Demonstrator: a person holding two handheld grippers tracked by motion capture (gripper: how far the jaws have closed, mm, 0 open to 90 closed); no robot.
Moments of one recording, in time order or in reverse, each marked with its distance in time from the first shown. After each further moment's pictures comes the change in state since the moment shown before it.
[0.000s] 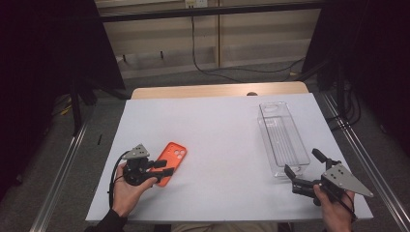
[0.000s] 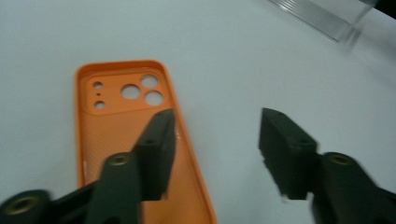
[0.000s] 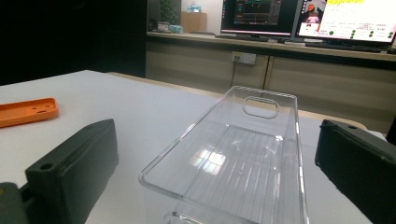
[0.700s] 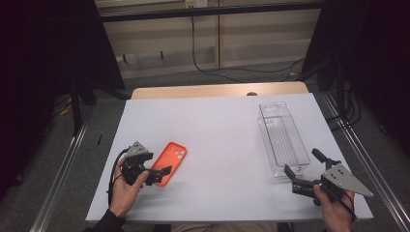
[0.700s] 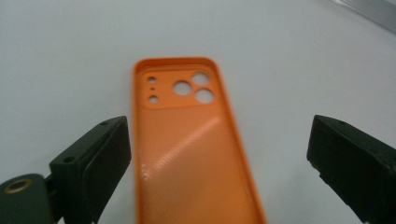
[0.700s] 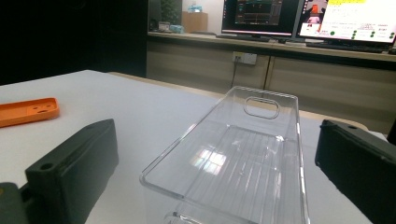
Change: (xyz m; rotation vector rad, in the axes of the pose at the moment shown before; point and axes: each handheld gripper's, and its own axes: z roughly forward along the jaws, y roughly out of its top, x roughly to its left) left arm 0.011 -0.001 0.004 0.020 0.190 -0.022; right arm 0.000 0.000 0.000 -0.002 0.003 -0.002
